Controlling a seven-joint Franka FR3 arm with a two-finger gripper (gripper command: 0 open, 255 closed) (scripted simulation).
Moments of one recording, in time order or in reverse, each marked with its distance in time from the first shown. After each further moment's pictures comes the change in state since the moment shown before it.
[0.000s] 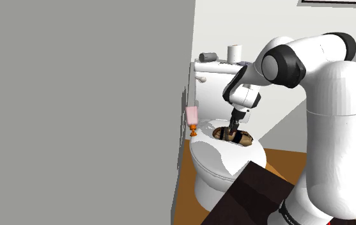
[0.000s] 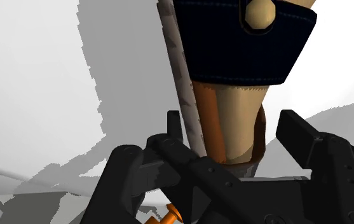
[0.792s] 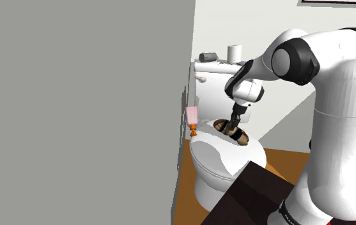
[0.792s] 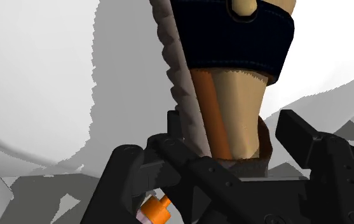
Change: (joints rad) arm 0.050 -0.084 -0.062 -0.001 -0.107 -0.047 0.082
